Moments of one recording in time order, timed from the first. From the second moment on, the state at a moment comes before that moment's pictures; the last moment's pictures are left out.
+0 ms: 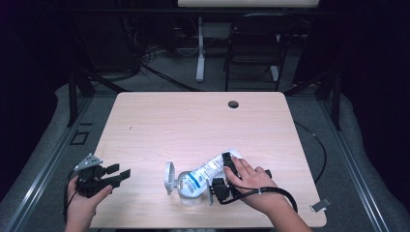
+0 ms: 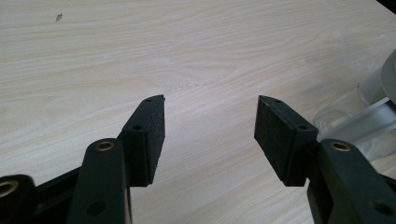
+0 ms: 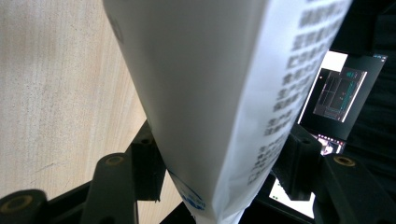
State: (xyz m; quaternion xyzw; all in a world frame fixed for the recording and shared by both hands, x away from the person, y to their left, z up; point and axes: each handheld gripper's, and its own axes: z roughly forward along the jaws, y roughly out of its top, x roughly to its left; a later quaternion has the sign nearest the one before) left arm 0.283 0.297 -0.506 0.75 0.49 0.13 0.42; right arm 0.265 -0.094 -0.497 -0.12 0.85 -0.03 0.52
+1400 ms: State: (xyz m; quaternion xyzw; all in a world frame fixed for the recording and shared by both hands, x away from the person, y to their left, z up) left arm 0.283 0.299 -0.506 0.75 0.49 0.13 0.42; right arm 0.264 -0.093 -0.495 -0.13 0.84 -0.04 0.52
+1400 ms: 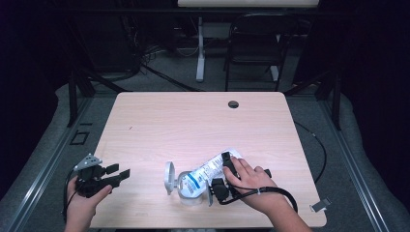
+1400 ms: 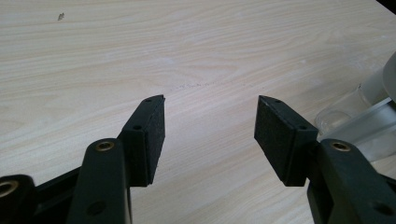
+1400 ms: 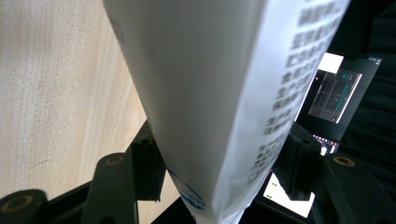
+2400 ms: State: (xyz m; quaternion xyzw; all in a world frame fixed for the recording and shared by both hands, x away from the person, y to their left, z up) left arm 0.284 0.299 -0.507 0.75 0.50 0.13 0.41; right arm 0.264 -0.092 -0.495 -0.13 0.84 -0.04 0.53
